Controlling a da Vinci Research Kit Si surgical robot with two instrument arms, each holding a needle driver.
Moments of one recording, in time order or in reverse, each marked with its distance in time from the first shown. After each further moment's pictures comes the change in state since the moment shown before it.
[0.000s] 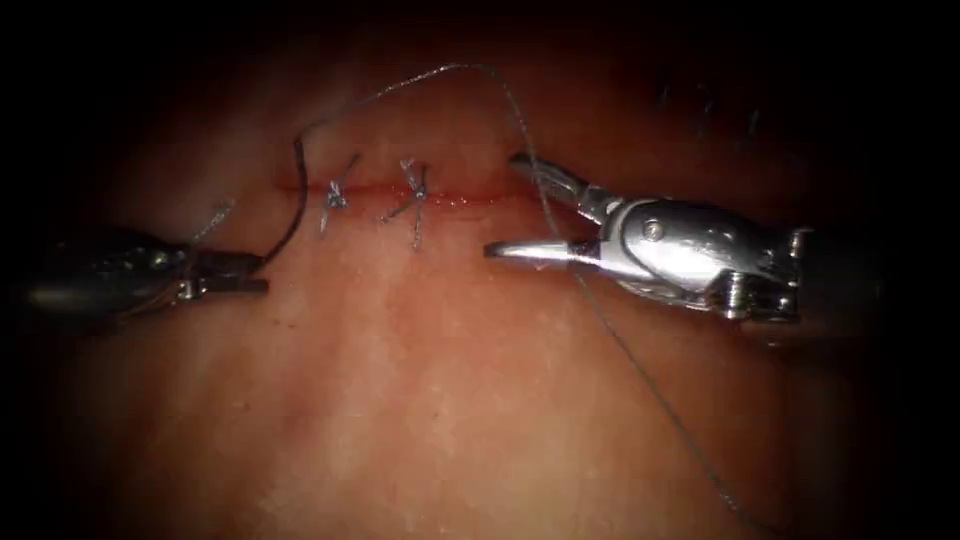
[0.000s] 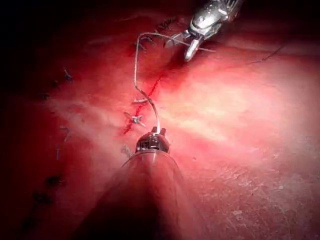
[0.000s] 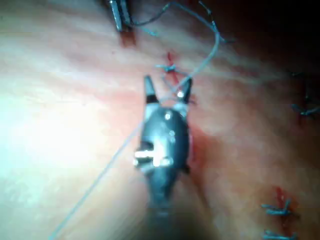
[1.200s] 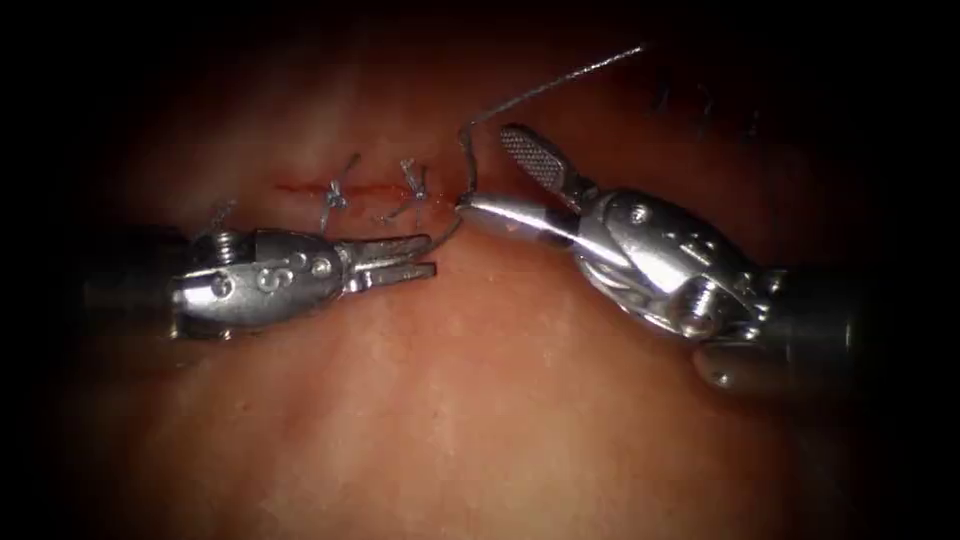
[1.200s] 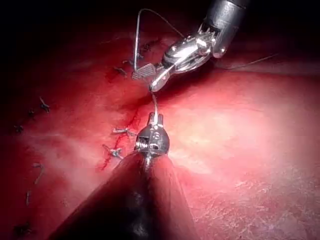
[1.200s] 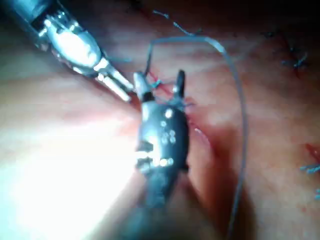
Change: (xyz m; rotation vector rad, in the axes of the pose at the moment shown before) right arm 0.000 -0.002 0.004 -0.022 0.062 0.374; left arm 0.008 0.004 0.006 0.015 0.259 0.265
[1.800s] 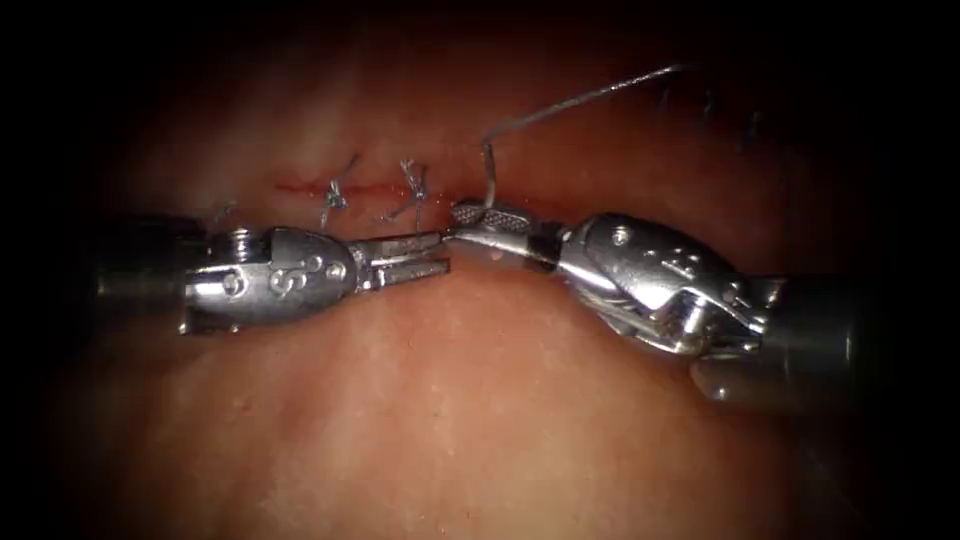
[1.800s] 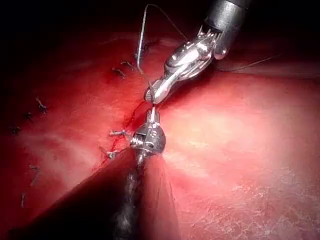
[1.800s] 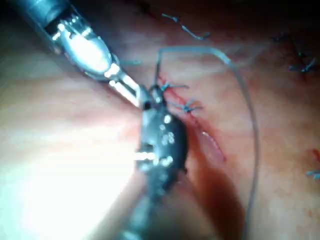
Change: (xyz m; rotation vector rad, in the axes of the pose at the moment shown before) right arm 0.001 0.001 -0.001 -0.009 0.020 0.001; left arm 0.000 0.001 0.001 0.055 -0.027 0.121
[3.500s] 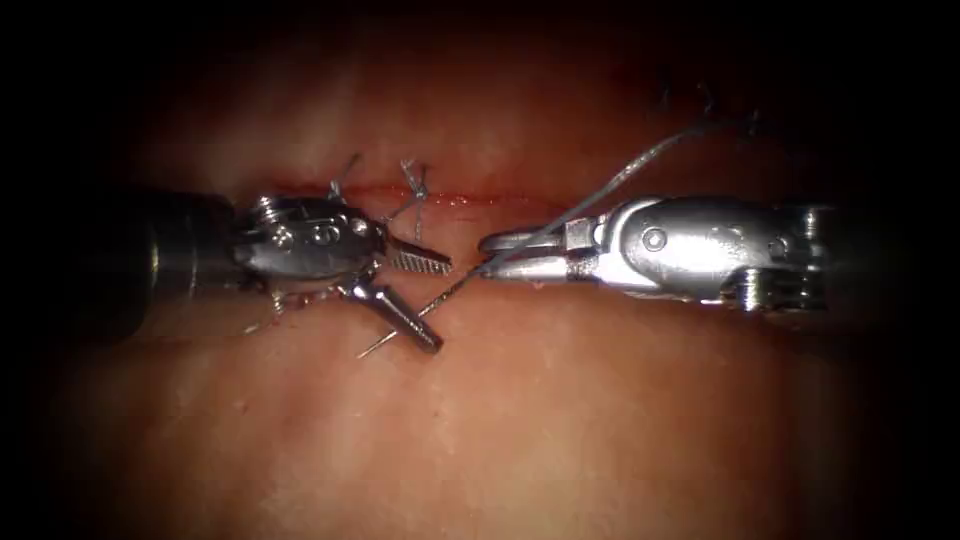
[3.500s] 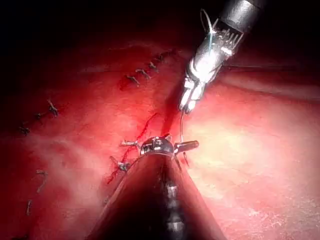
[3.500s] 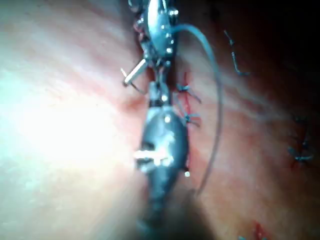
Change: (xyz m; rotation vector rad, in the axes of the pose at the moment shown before) right arm 0.002 -0.003 -0.001 0.360 -0.028 -0.671; left arm -0.003 -0.003 0.003 -0.604 -0.049 -0.630
